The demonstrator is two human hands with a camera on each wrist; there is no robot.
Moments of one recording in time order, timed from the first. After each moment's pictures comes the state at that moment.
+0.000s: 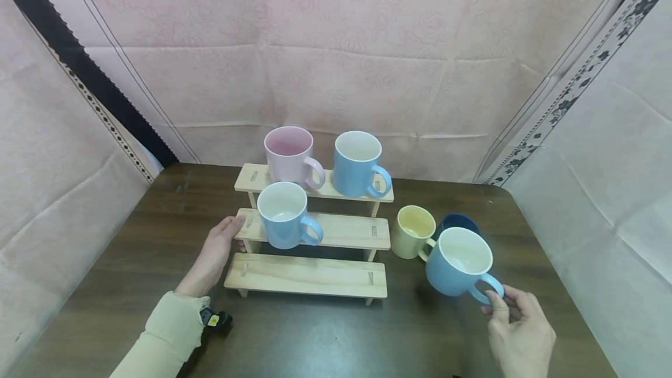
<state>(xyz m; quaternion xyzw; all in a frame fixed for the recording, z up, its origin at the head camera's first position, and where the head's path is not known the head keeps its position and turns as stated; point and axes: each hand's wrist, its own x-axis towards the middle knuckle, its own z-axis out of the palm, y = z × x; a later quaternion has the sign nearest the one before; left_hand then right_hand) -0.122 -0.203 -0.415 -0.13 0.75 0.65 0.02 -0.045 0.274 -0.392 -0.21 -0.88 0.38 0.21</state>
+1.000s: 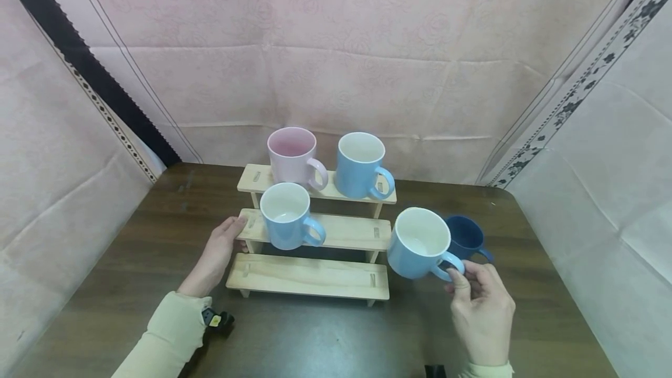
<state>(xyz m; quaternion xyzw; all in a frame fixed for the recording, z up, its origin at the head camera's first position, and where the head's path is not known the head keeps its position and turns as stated) -0.122 -0.204 -0.415 -0.13 0.75 0.65 0.02 -0.063 0.213 -0.371 -0.03 -0.85 0.44 0.31</state>
